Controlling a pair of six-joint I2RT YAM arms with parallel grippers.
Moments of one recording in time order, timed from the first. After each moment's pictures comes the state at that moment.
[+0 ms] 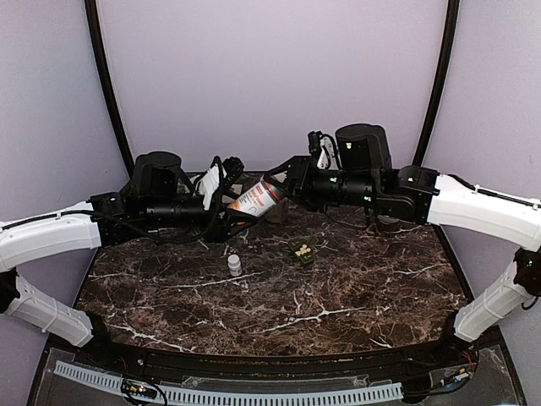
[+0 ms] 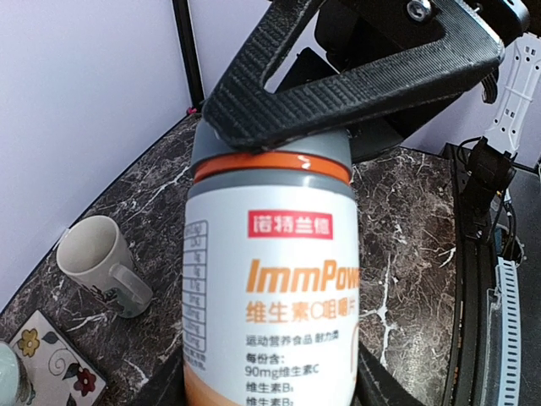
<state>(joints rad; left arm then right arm) -0.87 1.25 1.02 -0.12 0.24 0.15 1.01 1.44 1.31 -0.20 -0.02 0.99</state>
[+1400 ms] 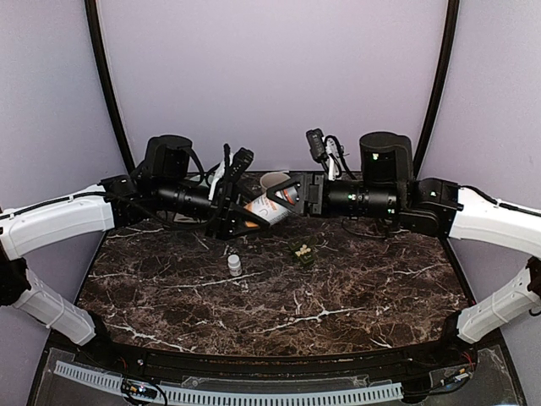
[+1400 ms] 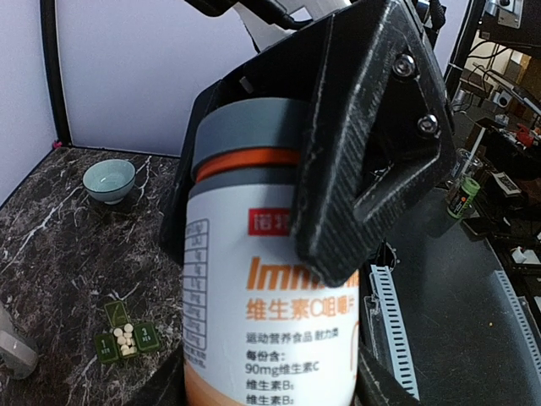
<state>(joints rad) -0.82 1.37 1.16 -0.16 0.73 0.09 1.05 1.30 1.19 -0.13 -0.12 0.67</state>
